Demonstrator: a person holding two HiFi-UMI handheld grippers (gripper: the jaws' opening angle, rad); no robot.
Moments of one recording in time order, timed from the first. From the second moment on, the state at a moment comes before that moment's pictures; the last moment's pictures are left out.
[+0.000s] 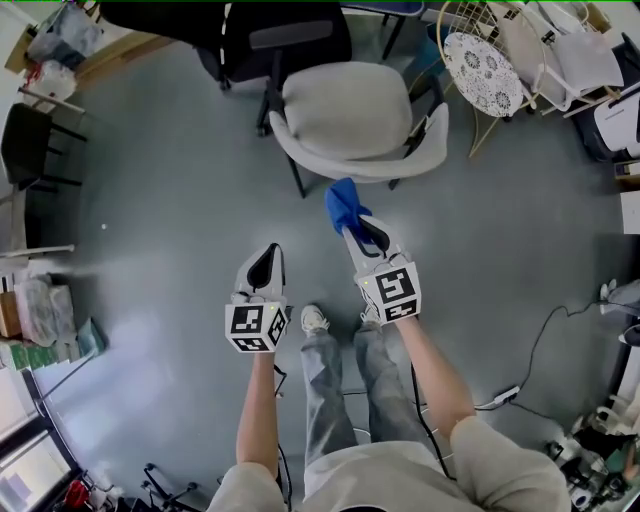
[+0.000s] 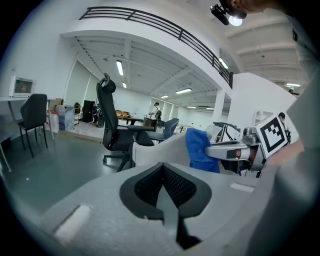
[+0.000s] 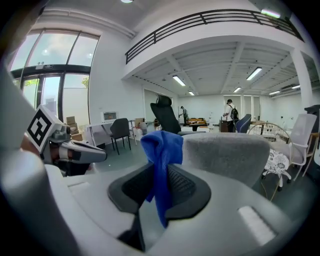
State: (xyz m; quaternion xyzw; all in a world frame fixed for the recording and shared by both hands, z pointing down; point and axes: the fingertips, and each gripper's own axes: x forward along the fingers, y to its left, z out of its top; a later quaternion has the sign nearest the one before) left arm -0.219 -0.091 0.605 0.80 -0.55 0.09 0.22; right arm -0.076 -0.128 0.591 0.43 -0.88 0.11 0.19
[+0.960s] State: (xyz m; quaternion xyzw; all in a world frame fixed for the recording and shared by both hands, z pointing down) left arm -0.212 -0.091 0.627 0.80 -0.55 0.11 0.22; right arm -0.058 -0.188 0.613 0.44 -0.87 0.08 0.18
